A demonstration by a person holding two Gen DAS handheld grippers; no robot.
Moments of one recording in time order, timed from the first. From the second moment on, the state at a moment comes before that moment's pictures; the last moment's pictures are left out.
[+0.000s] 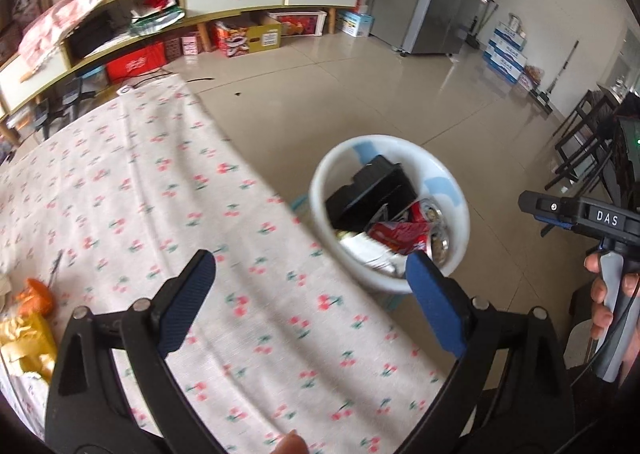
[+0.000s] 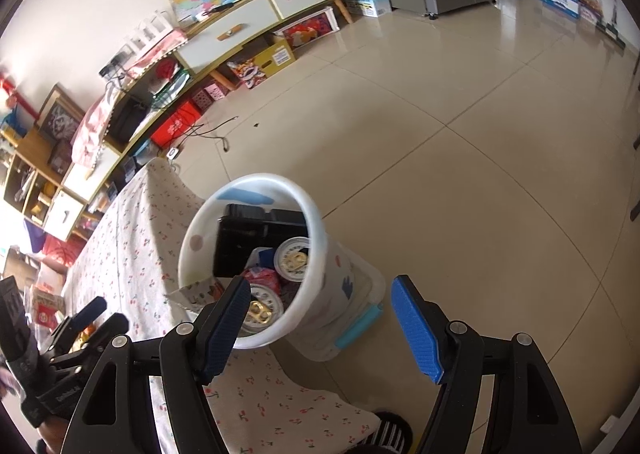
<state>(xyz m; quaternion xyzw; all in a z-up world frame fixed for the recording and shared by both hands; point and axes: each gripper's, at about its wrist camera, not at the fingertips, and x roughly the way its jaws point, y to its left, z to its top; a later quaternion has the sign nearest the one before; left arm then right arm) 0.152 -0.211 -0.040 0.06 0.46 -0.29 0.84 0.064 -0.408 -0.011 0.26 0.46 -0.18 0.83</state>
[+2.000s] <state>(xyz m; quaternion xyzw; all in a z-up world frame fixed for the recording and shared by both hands) 0.108 0.170 -0.056 -0.09 0.51 0.03 0.85 0.218 -0.003 -0.058 0.01 0.57 0.13 0.81</state>
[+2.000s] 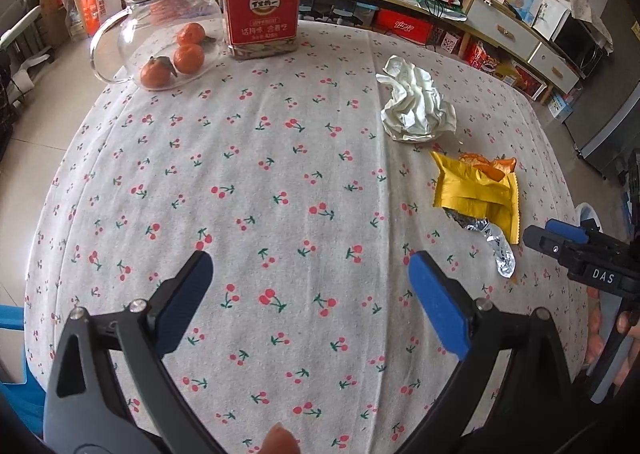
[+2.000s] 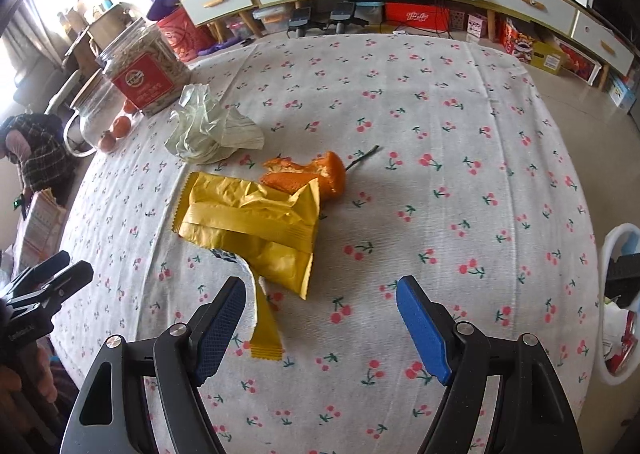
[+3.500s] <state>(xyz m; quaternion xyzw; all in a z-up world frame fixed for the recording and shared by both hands) 0.183 0.104 -0.063 -0.05 0.44 -0.05 0.90 0.202 -0.081 -0.029 0.03 0.49 0.11 0.86</state>
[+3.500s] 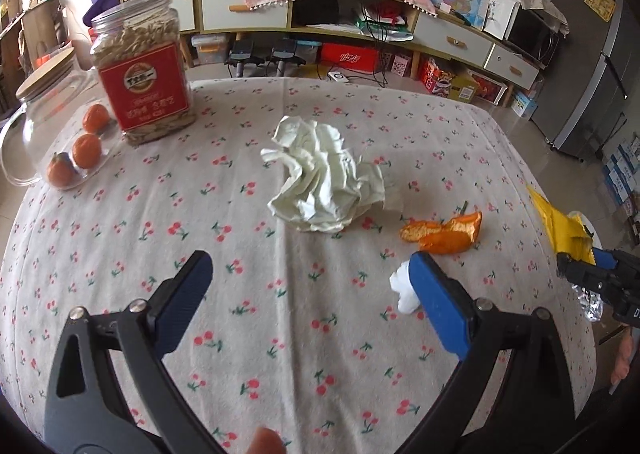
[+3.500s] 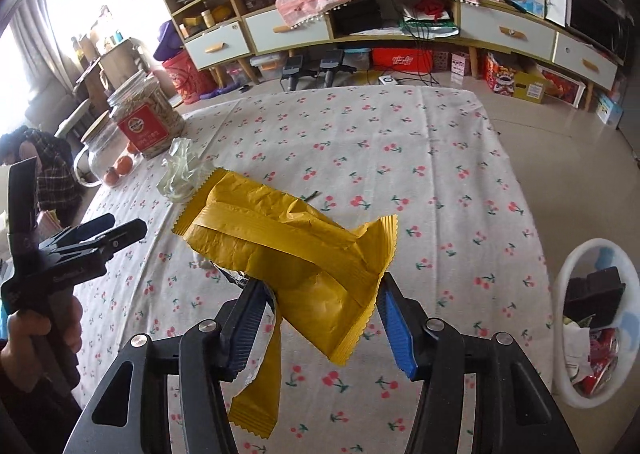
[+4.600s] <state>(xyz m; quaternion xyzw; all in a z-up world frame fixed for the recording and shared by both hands) 0.193 0.089 -0.076 -0.14 0.45 -0.06 0.88 0.189 -0.156 -0.025 0.07 0.50 0.04 0.86</state>
